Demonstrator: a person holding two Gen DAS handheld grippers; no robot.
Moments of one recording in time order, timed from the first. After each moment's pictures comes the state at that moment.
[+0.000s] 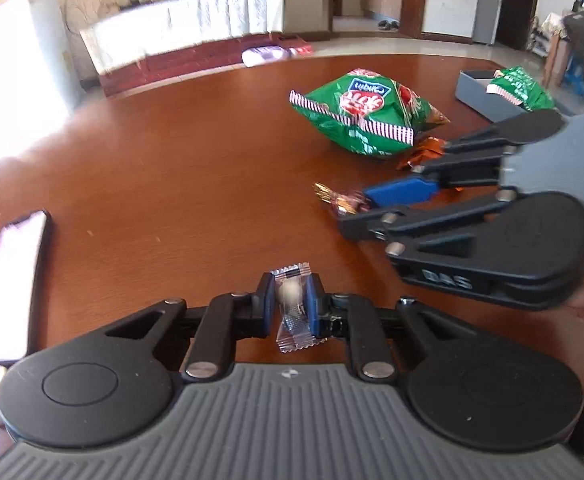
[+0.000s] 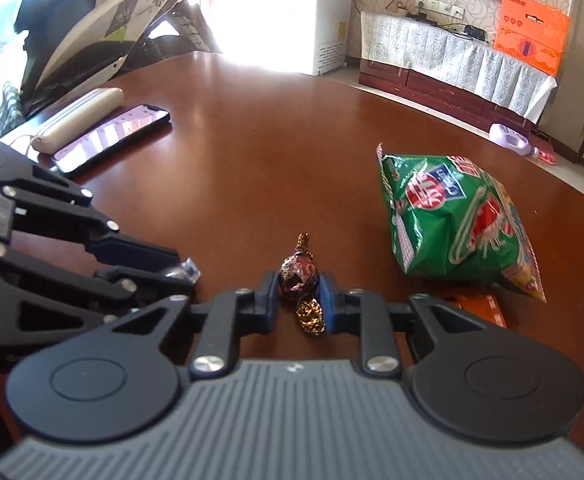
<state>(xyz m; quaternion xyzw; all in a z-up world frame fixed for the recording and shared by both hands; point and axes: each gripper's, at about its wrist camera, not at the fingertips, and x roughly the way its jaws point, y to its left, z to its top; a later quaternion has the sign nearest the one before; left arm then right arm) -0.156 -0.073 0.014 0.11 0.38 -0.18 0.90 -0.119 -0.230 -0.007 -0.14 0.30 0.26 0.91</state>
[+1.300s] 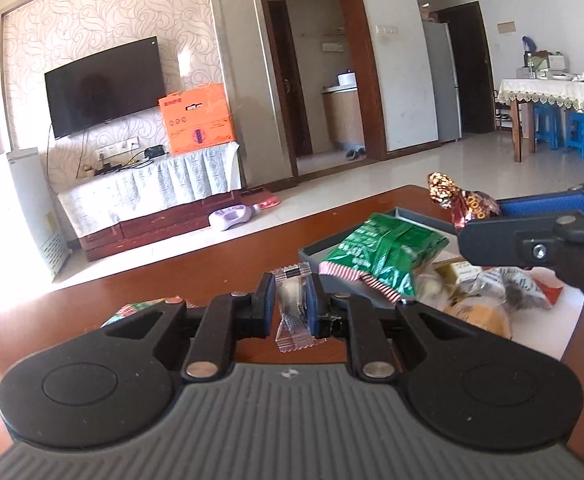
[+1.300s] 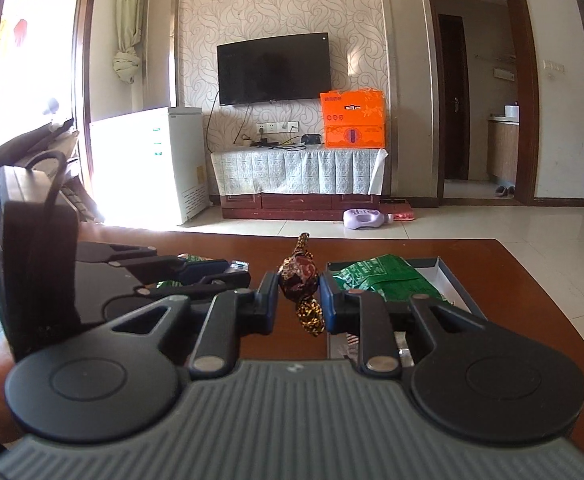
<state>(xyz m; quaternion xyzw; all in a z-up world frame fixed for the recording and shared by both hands) -0.204 -0.316 0.057 0.13 0.15 -0.22 0.95 -0.259 -0.462 0.050 0.00 0.10 0.09 0.99</state>
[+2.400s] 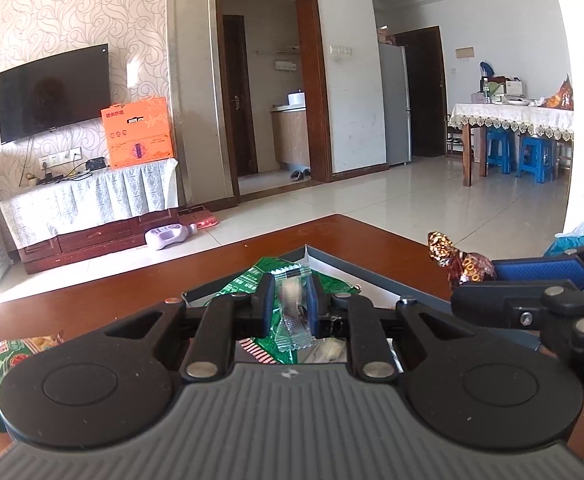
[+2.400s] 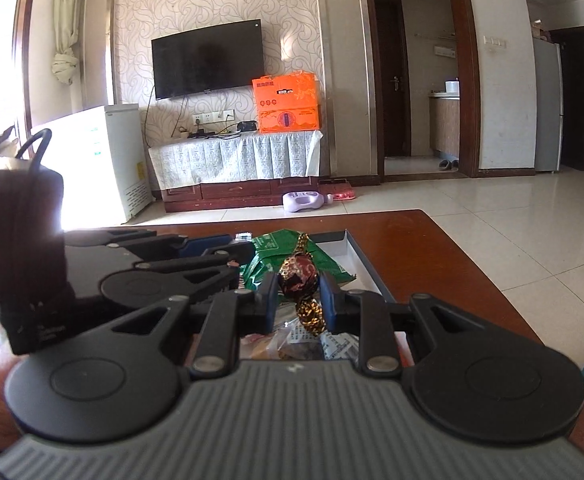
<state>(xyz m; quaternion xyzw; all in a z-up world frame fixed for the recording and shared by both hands) -0.175 -0.411 0.045 0.10 0.14 -0.30 0.94 -0.259 -0.519 0.029 0.03 0.12 0.00 0.99</state>
